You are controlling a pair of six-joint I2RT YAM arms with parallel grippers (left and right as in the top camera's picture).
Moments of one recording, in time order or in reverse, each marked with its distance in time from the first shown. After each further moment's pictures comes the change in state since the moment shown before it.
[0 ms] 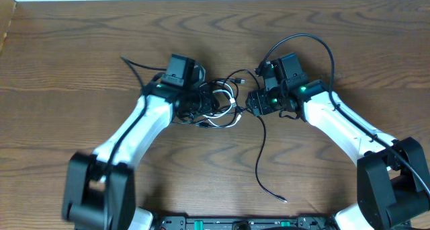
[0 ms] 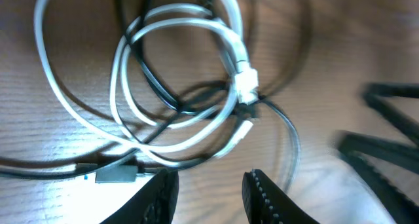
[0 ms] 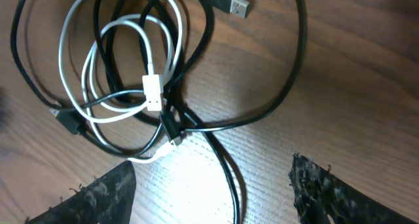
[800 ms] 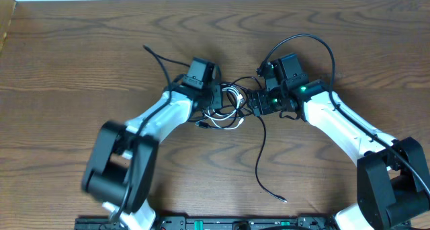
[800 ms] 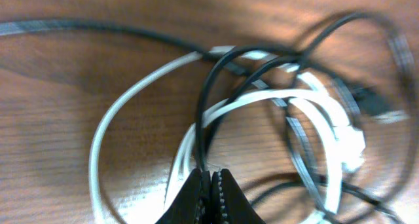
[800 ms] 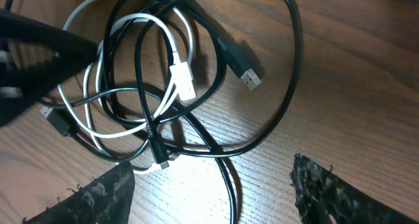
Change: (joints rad) left arm -0.086 0.160 0.000 0.255 -0.266 0.101; right arm 0.000 0.000 0.000 -0.016 0.018 0.022
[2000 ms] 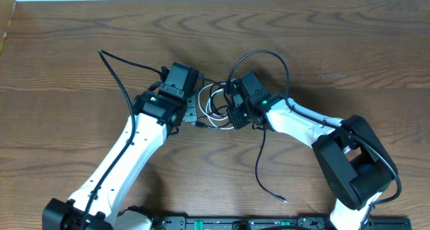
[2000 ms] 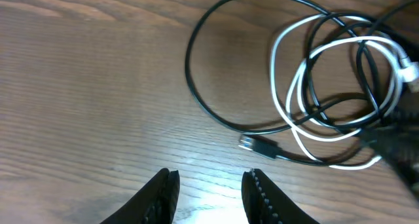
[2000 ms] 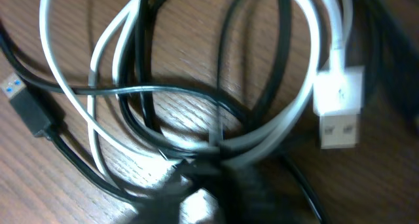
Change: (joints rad) left arm 0.002 -0.394 0.026 -0.544 -0.362 -0.001; right arm 0.204 0.207 0.002 0.191 0.066 0.008
